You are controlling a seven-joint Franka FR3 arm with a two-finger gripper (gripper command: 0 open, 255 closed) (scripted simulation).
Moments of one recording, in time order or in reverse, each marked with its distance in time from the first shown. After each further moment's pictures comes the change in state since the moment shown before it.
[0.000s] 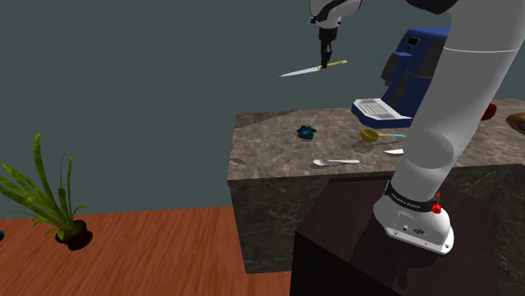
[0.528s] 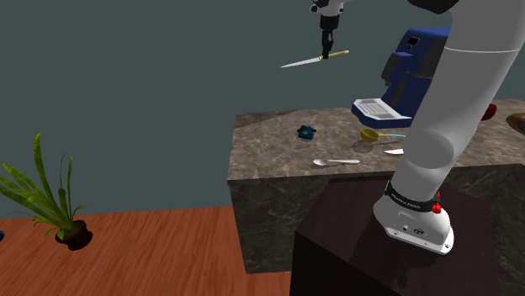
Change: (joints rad) arm 0.001 -0.007 0.000 0.102 0.000 -0.108 -0.007
